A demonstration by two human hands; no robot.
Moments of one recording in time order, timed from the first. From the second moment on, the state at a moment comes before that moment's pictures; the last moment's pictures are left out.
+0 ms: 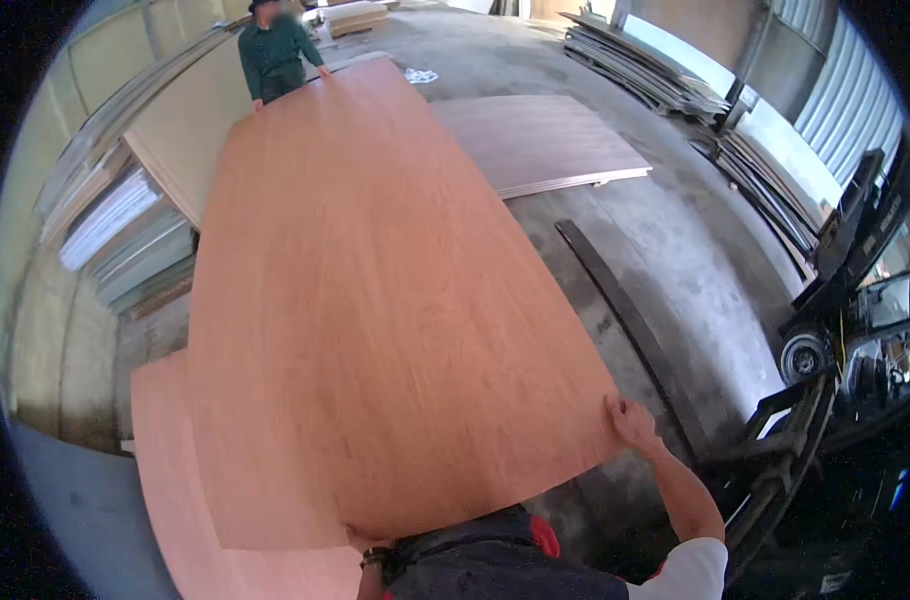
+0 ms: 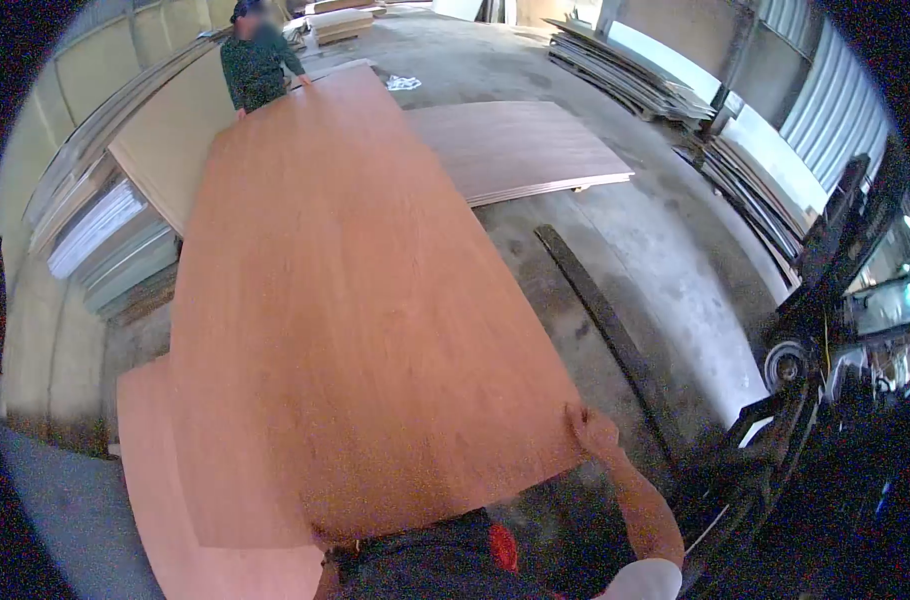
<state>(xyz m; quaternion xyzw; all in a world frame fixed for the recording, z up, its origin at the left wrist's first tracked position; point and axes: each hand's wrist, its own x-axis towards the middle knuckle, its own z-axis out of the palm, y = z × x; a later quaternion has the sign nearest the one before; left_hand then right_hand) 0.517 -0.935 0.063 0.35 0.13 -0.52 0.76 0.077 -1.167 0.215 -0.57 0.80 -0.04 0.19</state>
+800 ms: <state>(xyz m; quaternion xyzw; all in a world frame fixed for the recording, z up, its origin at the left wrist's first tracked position) 0.570 -1.207 0.035 0.39 0.16 -0.47 0.78 0.116 -1.432 0.120 -0.52 0.81 0.01 0.26</state>
